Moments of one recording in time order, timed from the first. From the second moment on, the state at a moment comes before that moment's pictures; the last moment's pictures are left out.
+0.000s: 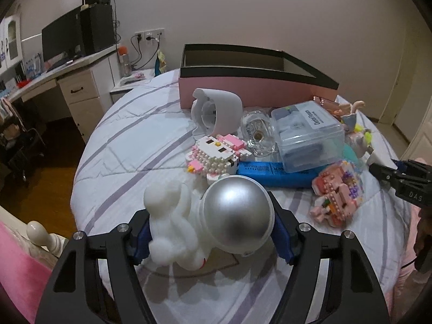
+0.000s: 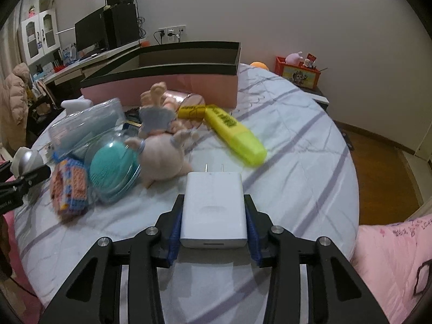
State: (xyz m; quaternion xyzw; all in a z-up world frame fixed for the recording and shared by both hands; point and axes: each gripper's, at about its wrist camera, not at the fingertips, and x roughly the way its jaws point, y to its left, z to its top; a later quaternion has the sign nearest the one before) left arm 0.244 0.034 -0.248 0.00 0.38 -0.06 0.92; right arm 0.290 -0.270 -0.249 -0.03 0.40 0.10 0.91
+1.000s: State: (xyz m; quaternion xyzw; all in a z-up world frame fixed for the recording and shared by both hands) left arm 0.315 0.002 -0.149 0.02 0.29 -0.10 0.95; right arm 0.330 -0.239 -0.160 -0.02 0.30 0.13 0.94
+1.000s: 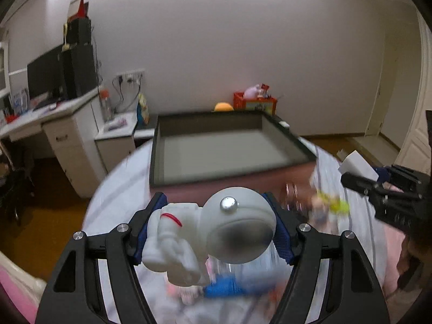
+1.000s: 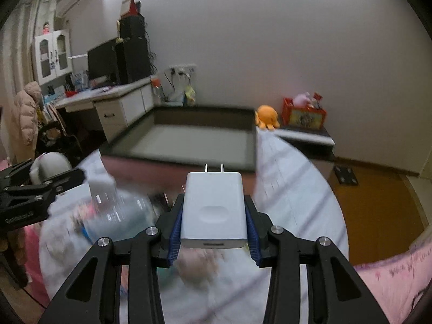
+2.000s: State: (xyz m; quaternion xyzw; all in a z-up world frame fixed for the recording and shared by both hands) left arm 0.601 -0.022 -0.215 0.07 0.51 -0.02 0.86; right arm 0.595 -0.167 -0.218 -0.01 0.51 0.11 0.85
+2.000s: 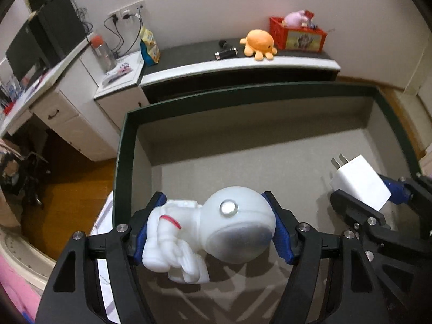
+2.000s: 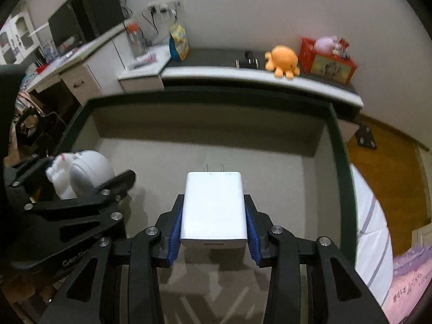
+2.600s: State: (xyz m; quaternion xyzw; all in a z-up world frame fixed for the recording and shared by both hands) left arm 0.555 -0.020 -0.161 0.09 0.47 -0.01 0.88; right arm 0.561 -0.178 -0.185 0.00 0.48 0.11 0.87
